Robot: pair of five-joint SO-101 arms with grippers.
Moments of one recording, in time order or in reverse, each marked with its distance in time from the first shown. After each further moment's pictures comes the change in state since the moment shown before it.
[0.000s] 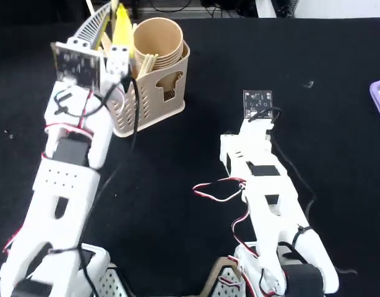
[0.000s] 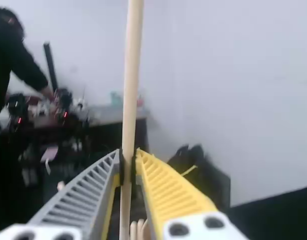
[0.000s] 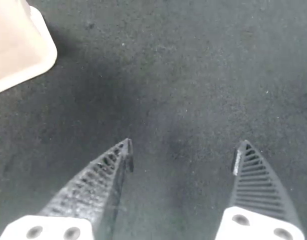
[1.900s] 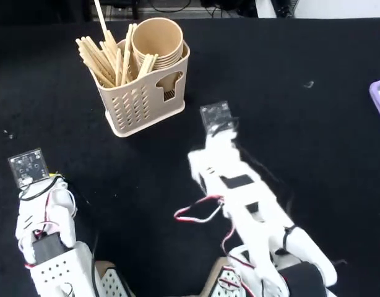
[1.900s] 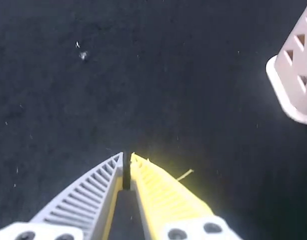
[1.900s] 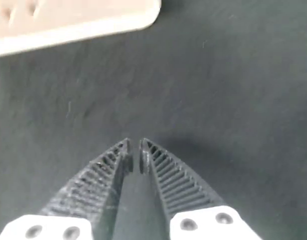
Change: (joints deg) left arm -36.7 -65.2 63.0 51.6 1.2; right arm -15.6 0.0 6.8 -2.9 0.0
